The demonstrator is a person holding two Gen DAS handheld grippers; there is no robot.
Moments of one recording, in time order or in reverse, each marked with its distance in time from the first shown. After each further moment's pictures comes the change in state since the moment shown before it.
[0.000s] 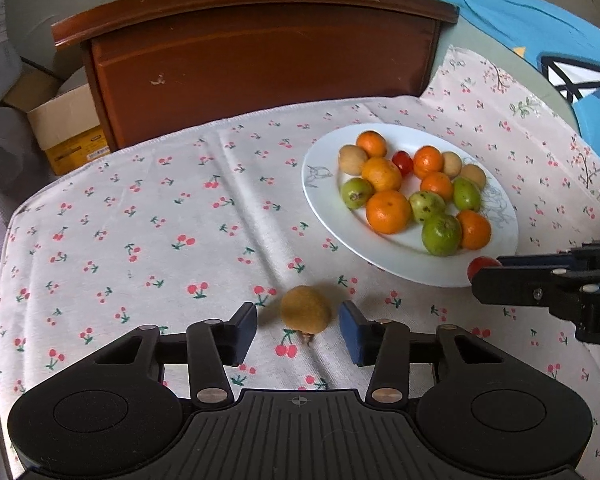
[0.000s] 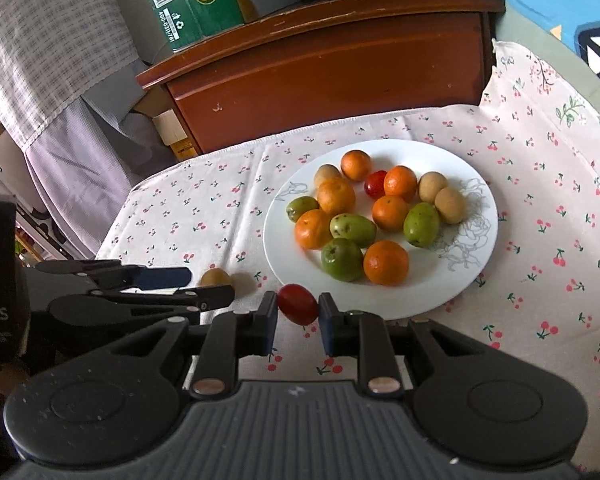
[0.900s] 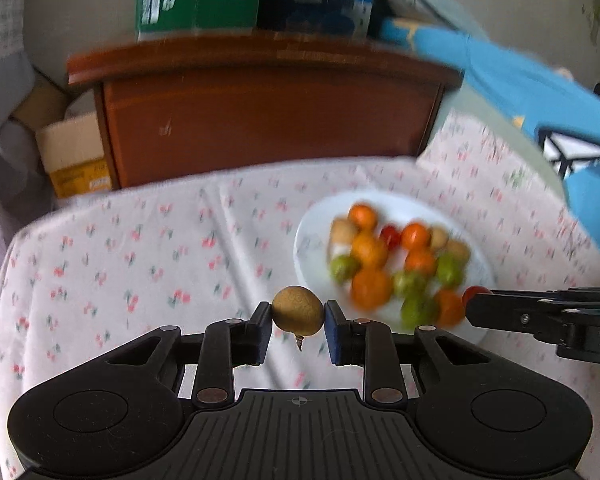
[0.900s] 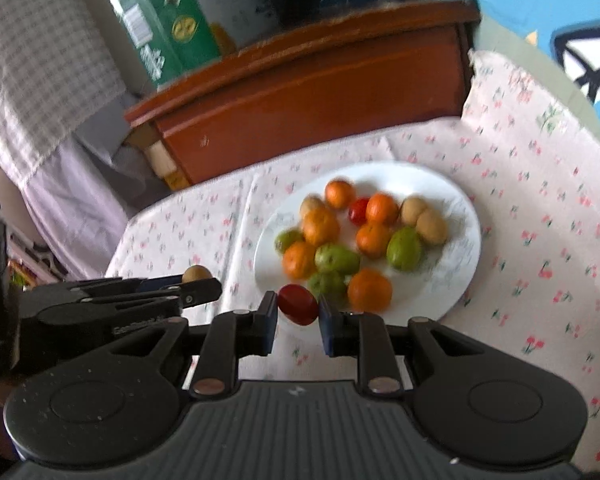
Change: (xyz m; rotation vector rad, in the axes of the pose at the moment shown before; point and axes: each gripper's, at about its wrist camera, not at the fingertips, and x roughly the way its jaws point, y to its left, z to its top) left arm -0.021 0.001 0.030 -0.088 -0.127 -0.033; right arm -0.014 -0.014 0.018 0.068 -0.066 -0.001
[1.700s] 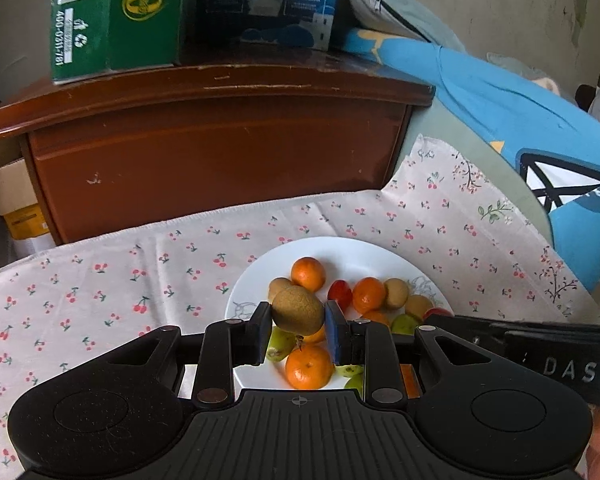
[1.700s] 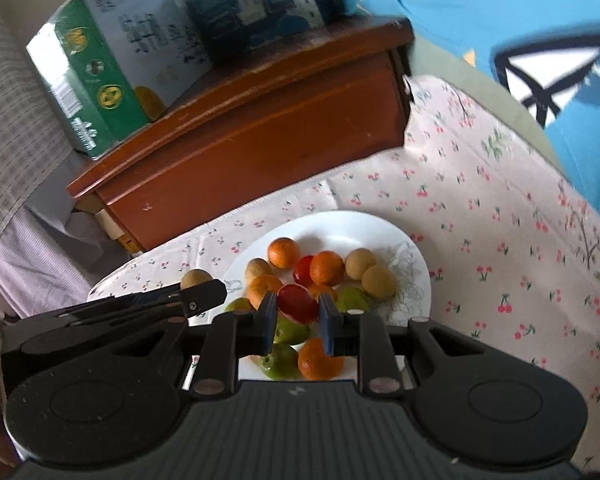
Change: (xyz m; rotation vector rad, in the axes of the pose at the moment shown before) left arm 0.037 -0.038 0.039 0.027 -0.015 -0.052; right arm 0.008 -0.025 0.032 0.152 -0.067 -0.105
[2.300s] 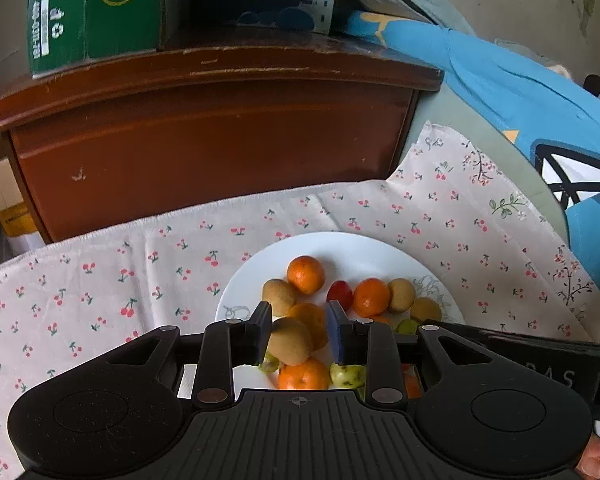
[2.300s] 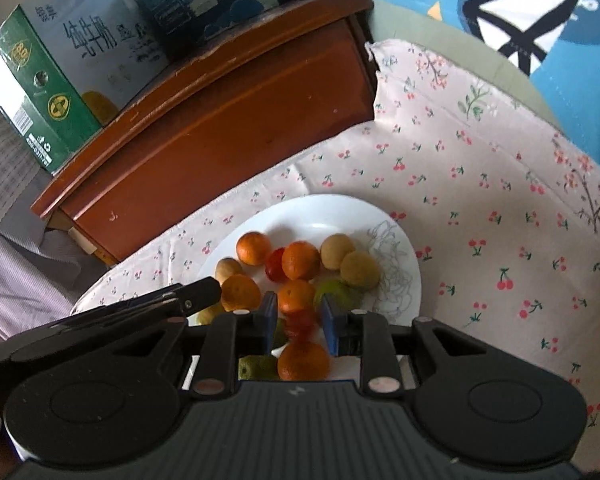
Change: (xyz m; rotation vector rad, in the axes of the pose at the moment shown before) left arm 0.018 -0.007 0.008 0.005 0.041 0.015; right arm 0.021 -0.012 0.002 0.105 0.023 -0.047
